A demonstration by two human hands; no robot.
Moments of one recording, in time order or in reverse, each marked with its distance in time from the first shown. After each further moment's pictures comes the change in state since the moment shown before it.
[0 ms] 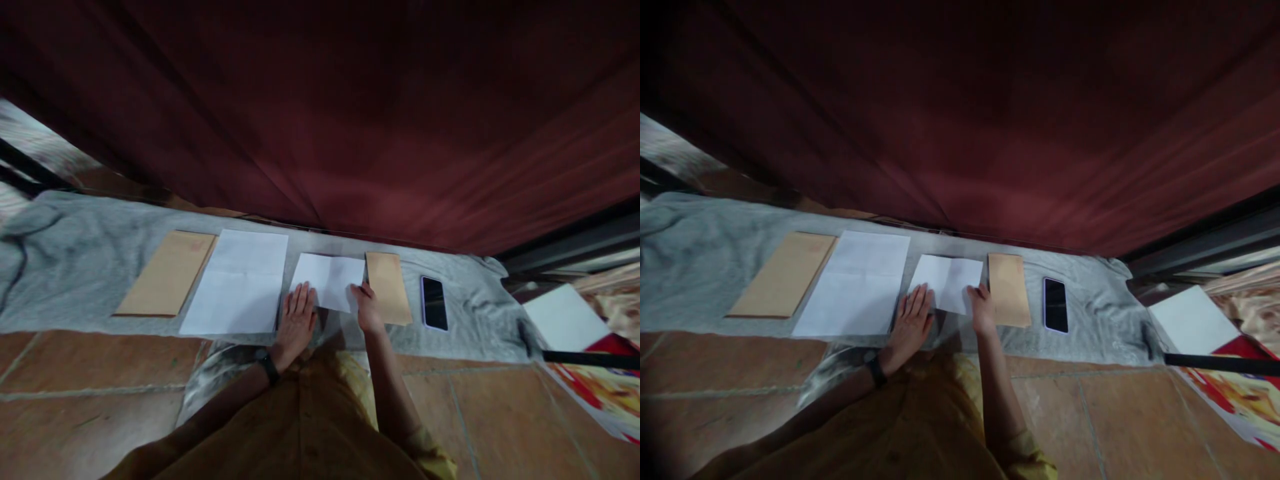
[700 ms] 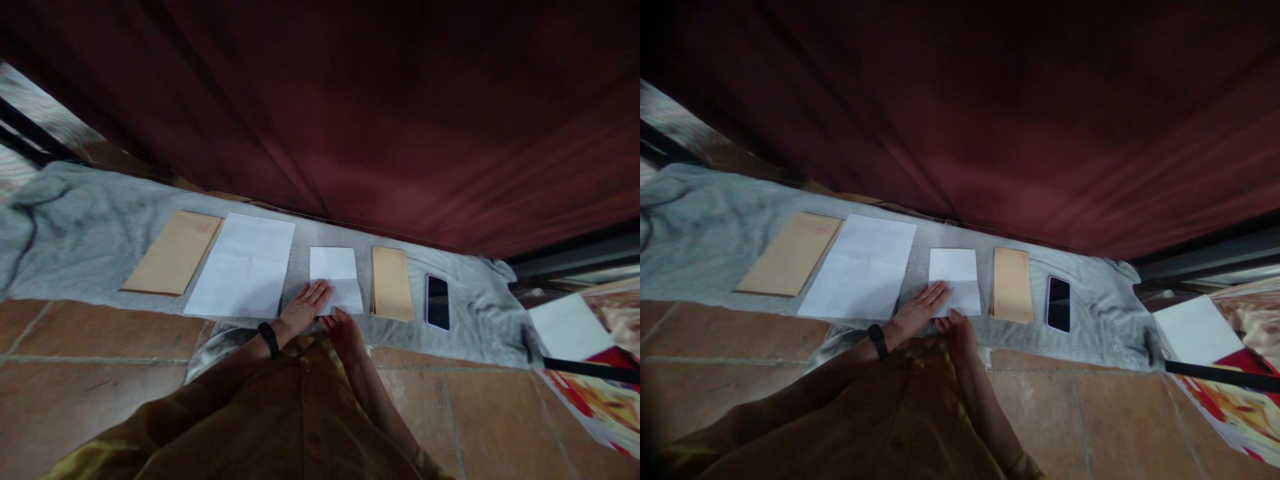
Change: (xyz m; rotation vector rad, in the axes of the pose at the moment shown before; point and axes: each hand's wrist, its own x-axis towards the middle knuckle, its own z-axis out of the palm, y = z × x) left_hand 0.014 -0.022 0.017 -0.027 -0.175 0.374; right_hand -0.090 0.039 0.012 0.557 -0.065 0.570
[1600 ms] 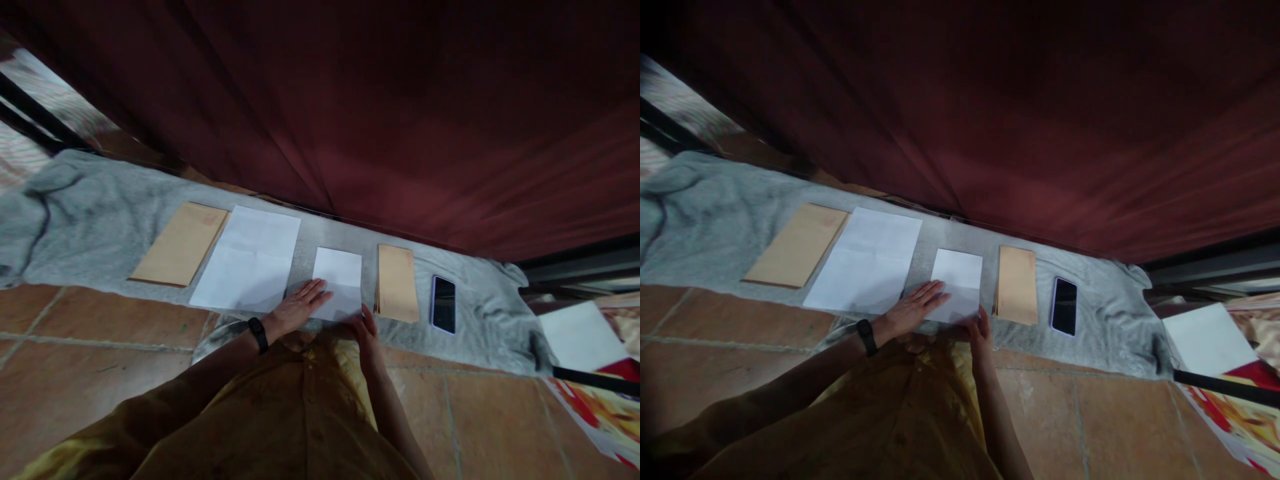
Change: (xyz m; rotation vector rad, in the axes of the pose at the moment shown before) left_hand -0.020 -0.013 -0.014 -0.084 -0.064 0.023; right_hand -0.017 -0.024 -0.035 -0.424 0.196 -0.270
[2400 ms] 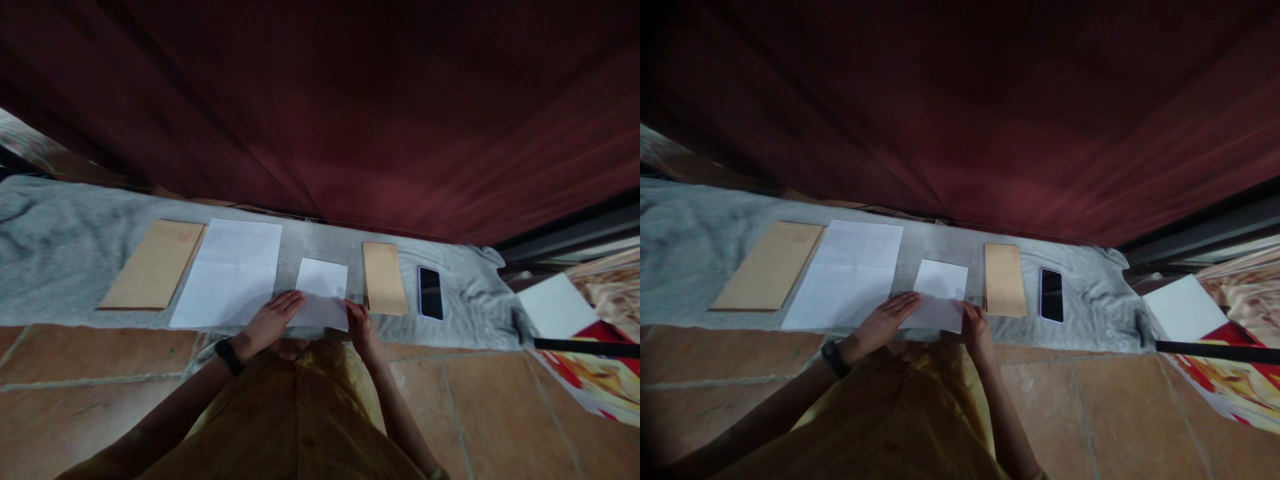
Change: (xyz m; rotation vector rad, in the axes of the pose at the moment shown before) left_hand -0.024 -0.016 -0.011 -0.101 0.064 0.010; right_hand 0.019 -0.026 -0.014 -0.536 -0.115 -0.435
